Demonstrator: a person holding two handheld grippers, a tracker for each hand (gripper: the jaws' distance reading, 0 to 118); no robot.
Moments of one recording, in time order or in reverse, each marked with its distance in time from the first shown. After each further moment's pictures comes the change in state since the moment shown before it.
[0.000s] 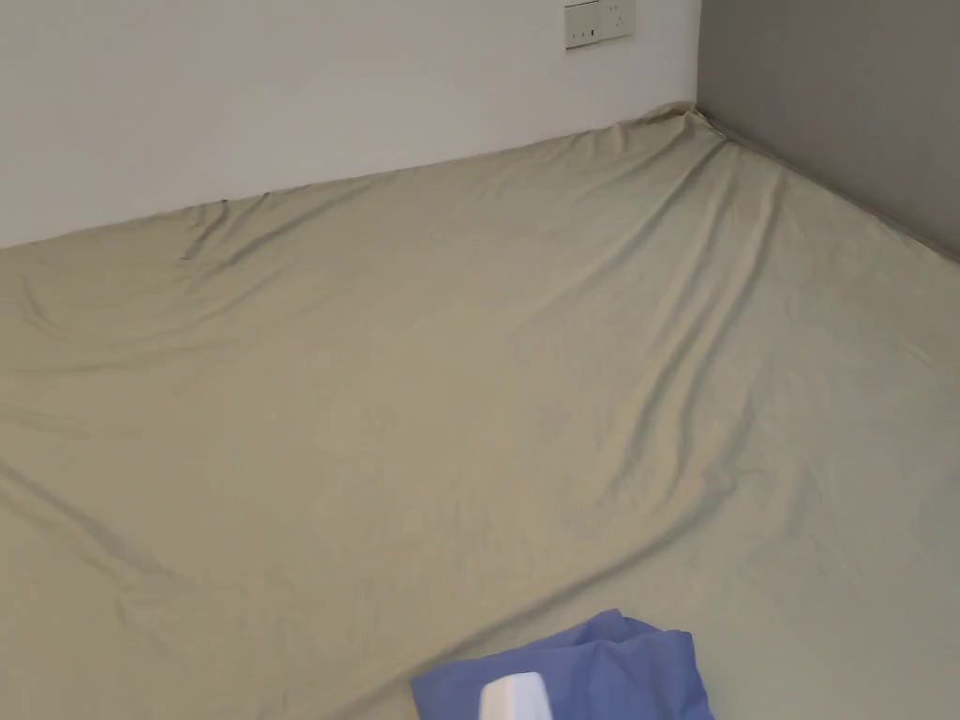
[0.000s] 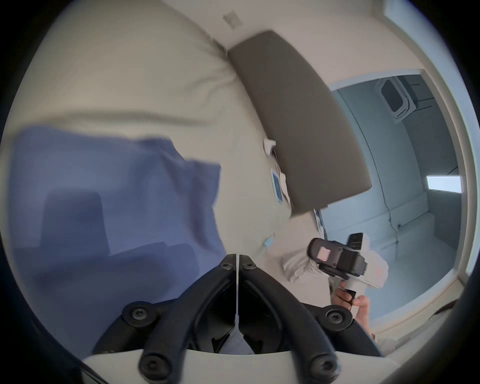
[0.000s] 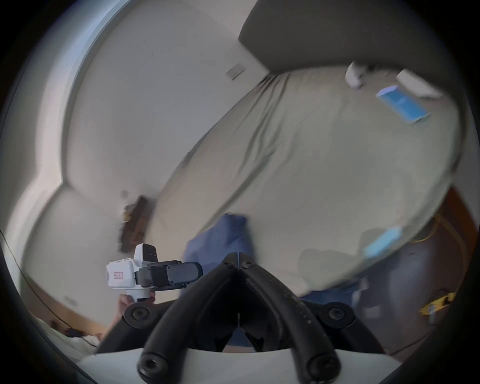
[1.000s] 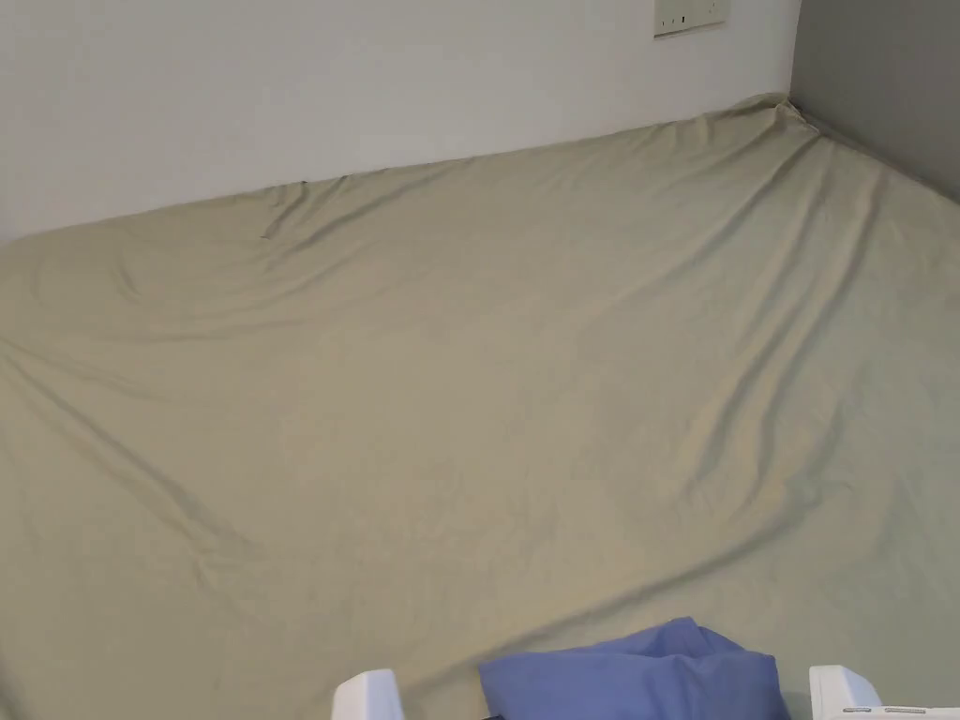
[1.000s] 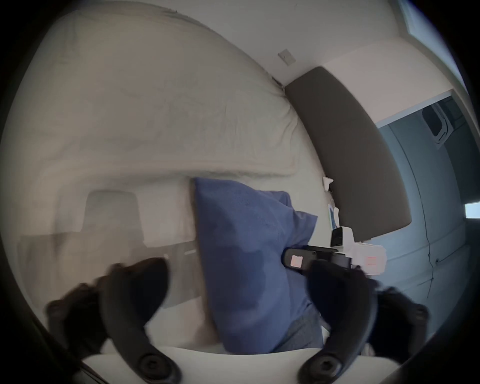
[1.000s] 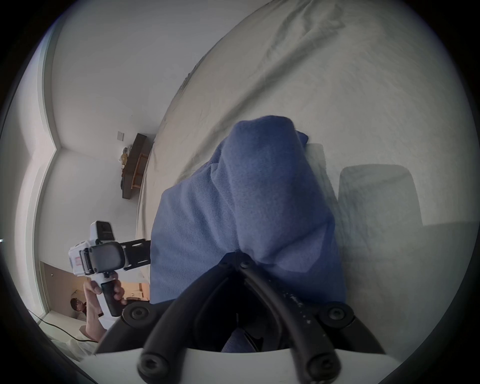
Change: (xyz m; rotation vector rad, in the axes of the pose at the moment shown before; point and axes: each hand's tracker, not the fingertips) left arm -0.075 0.022 0.068 0.078 0.306 0.123; right arm 0.001 0.001 -0.196 -0.459 0.019 0.027
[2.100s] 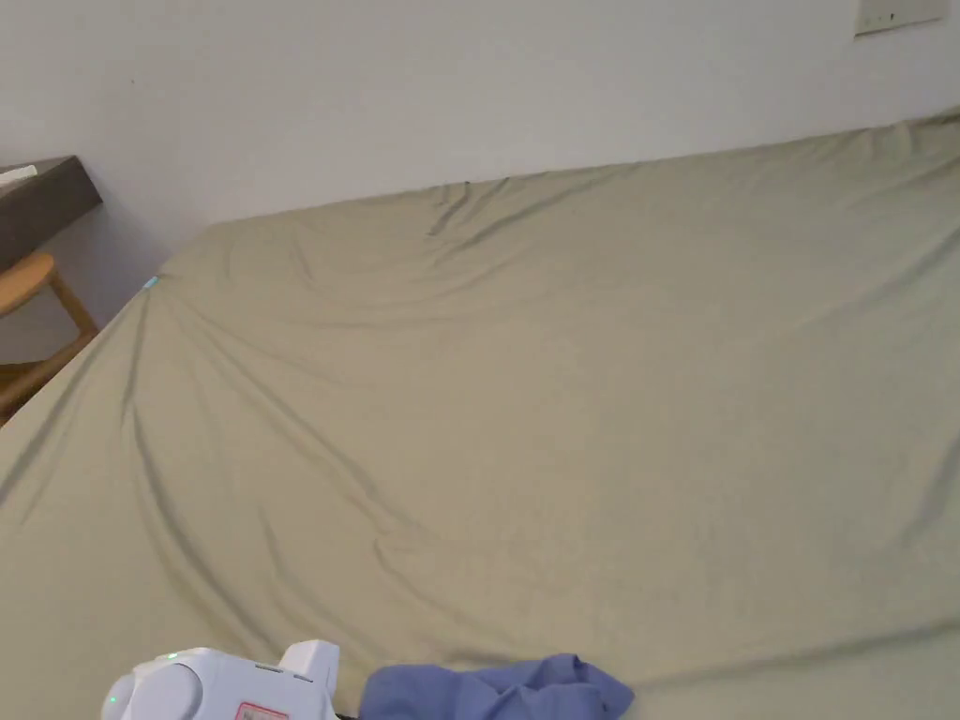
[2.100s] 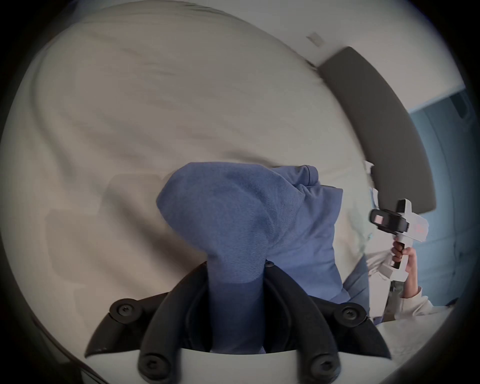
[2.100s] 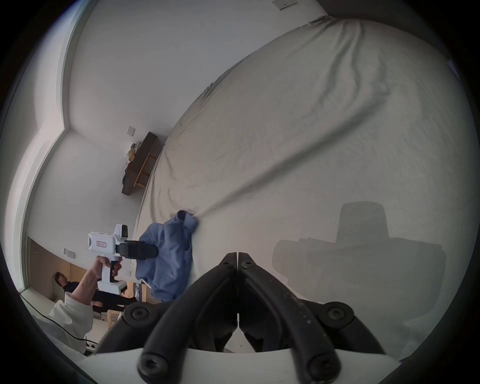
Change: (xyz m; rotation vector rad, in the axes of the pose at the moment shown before) left arm -0.162 0.065 0.168 -0.141 0.266 -0.045; right arm -0.083 0.013 0.010 0.095 -0.030 0.146
